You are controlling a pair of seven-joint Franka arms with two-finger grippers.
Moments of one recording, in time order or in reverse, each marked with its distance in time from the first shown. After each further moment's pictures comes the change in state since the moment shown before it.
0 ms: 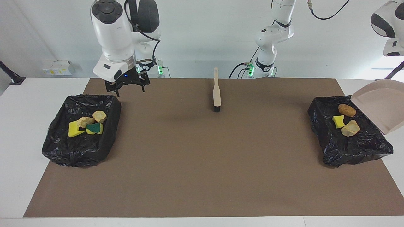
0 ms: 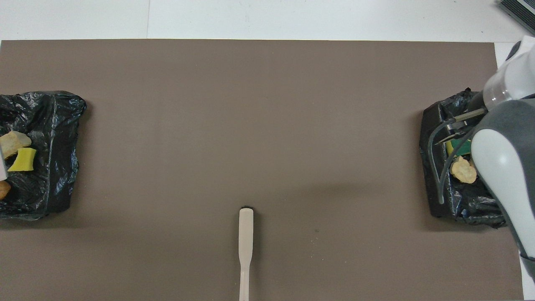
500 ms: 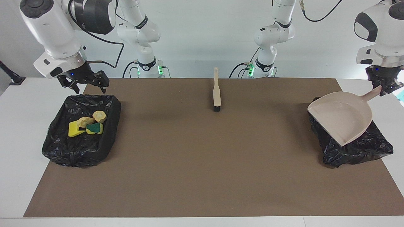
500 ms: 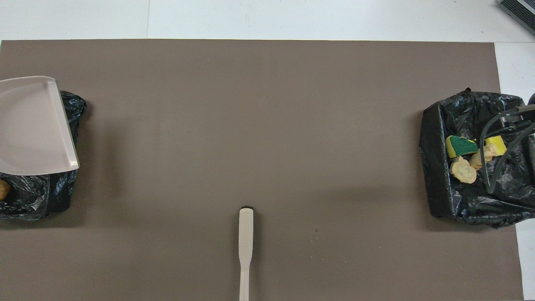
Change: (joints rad) left arm -0.153 0.002 -0.011 -0.014 -0.171 -0.148 -0.138; right arm -0.110 -0.018 -0.006 0.012 0.021 0.000 0.023
